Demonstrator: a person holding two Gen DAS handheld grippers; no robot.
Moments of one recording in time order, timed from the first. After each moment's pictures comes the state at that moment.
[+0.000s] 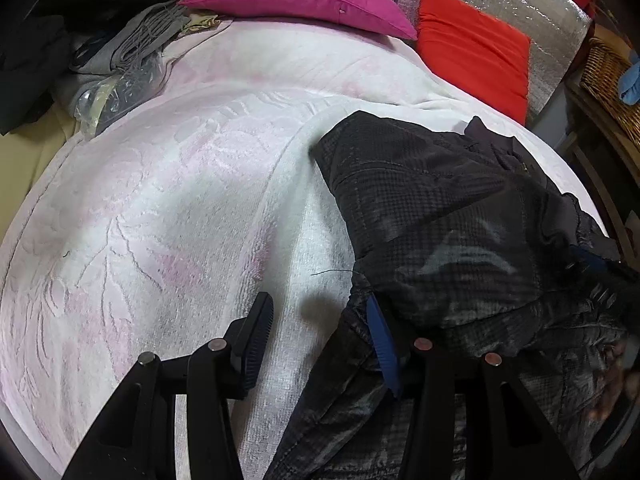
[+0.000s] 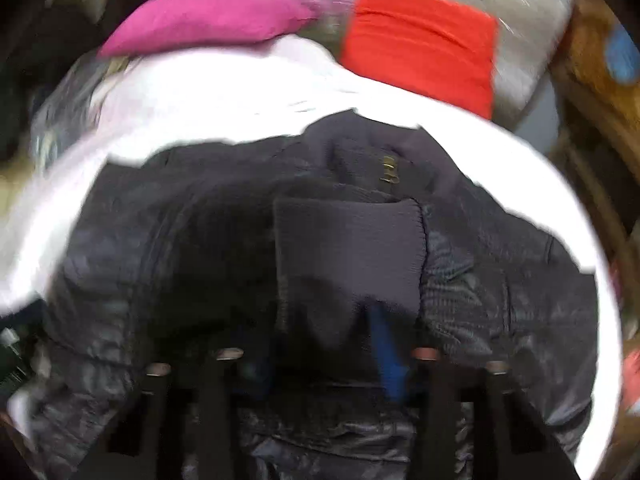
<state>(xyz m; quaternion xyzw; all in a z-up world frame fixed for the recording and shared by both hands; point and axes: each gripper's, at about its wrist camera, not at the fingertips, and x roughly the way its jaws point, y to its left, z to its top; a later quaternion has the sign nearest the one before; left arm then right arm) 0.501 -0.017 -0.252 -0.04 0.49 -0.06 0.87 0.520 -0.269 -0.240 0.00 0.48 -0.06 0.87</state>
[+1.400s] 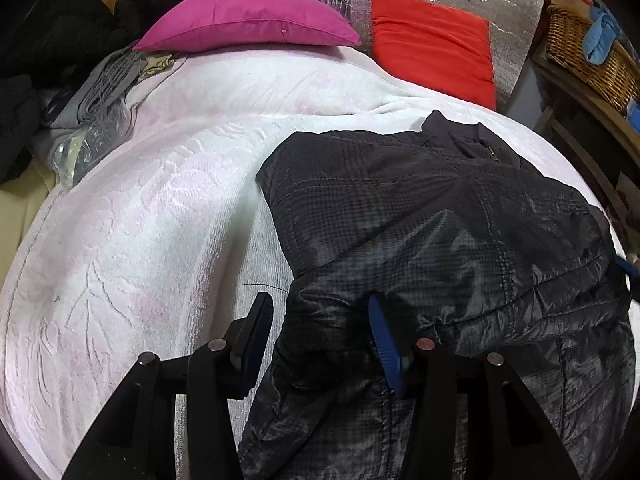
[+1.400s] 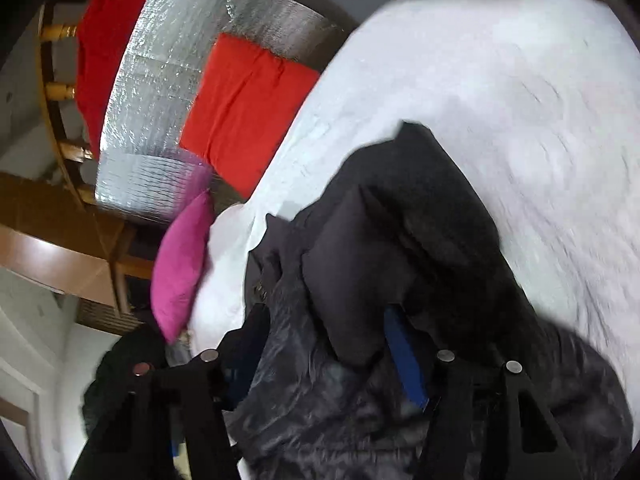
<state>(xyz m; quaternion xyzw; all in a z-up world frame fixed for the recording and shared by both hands) 0.497 -0.058 -0.246 0.02 0.46 -0.10 0.88 0.412 -0.531 -0.263 0.54 0.33 -0.03 0.77</state>
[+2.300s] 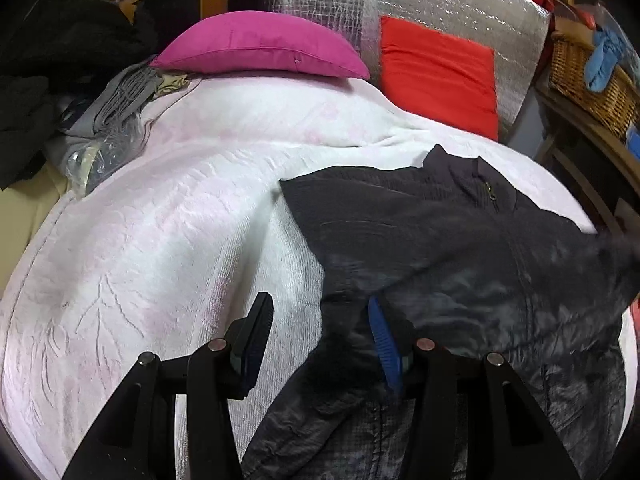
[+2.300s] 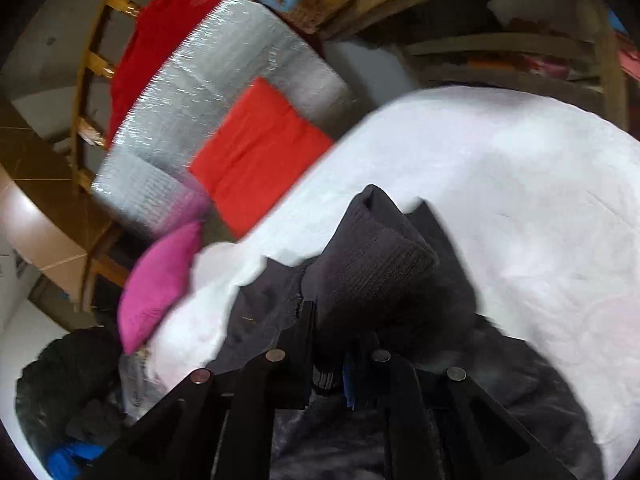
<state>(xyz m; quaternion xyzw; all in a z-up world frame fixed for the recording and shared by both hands) 0.491 -0.052 -0.228 -0.01 0.42 -0.08 0.90 0.382 -0.505 -0.216 0.42 0.27 -0.14 0.86</state>
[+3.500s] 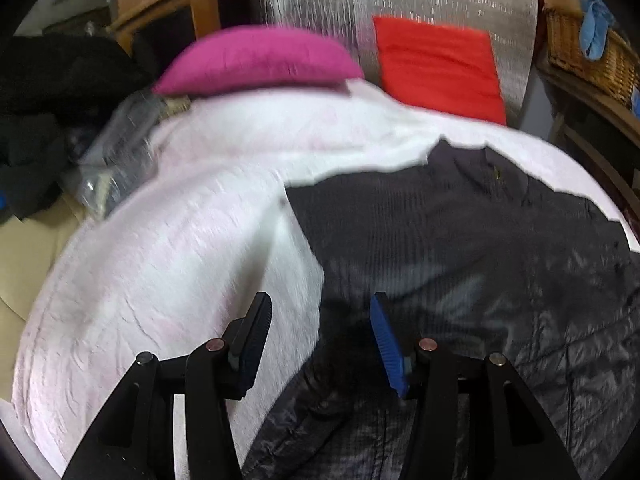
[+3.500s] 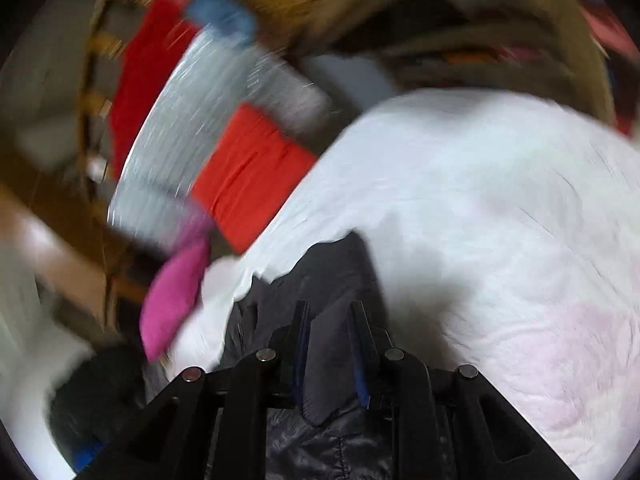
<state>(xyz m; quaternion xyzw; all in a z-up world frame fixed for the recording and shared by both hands) 0.483 -0.075 -0.220 0.06 0.38 -0.05 0.92 0.341 -0.560 -0.212 0.43 0.25 -0.10 0.86</state>
